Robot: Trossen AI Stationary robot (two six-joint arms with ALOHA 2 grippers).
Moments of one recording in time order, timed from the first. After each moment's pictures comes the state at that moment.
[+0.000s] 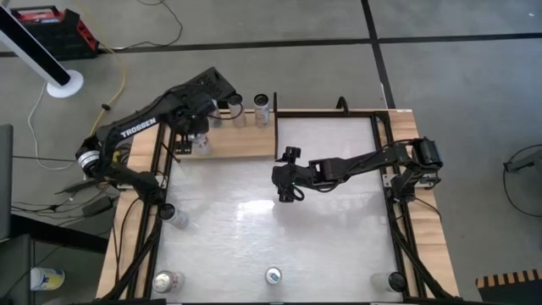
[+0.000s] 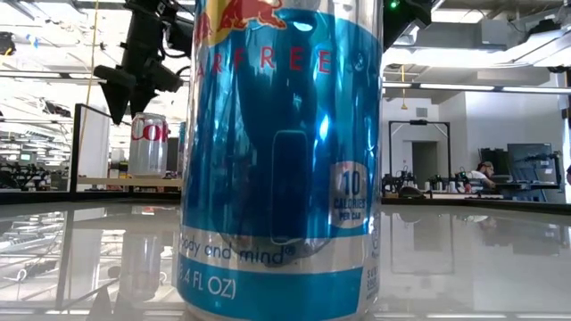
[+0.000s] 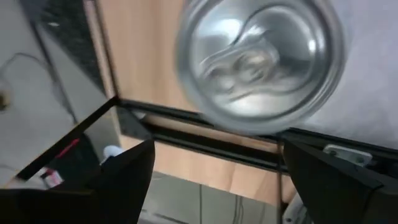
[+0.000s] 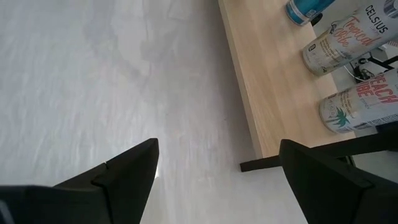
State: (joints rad) left arm 0.72 1.39 1.24 -1.33 -0.41 0.61; right arm 0.06 1.72 1.19 -0.25 0.47 -0.14
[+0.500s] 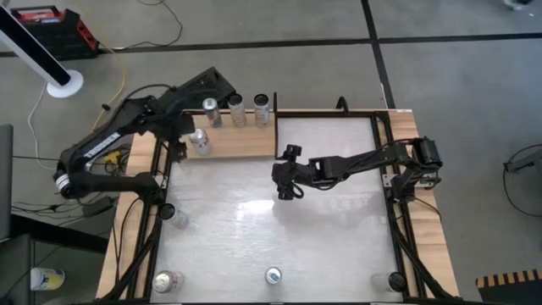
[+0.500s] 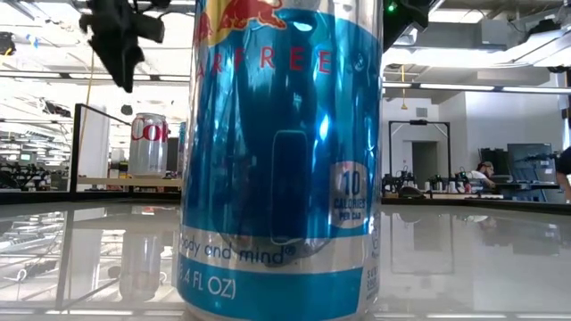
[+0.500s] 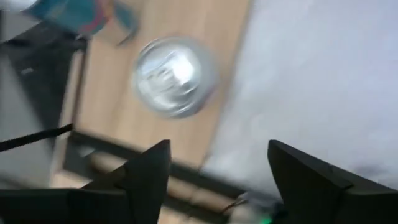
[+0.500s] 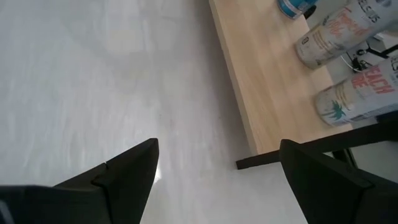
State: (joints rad) left arm 0.72 1.09 1.24 -1.32 -0.05 0.42; right arm 0.05 1.72 1.19 -0.25 0.47 -0.11
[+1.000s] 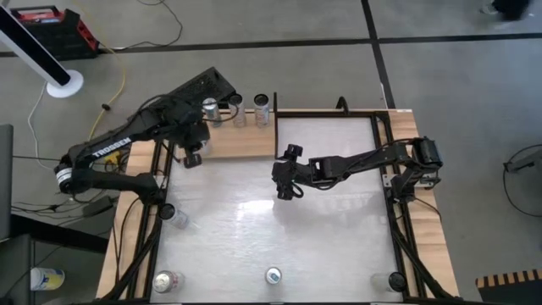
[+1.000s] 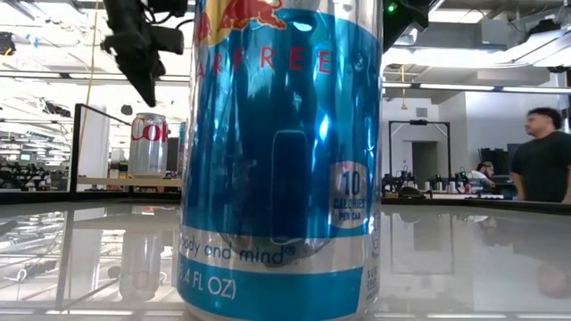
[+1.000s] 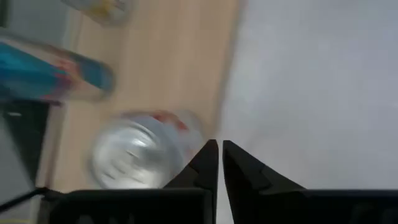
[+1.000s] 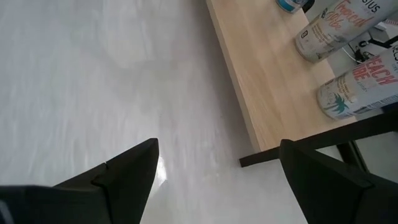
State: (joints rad) left arm 0.58 1.12 1.11 -1.06 -0.06 0.34; right arm 0.04 1.72 1.19 -0.25 0.47 -0.06
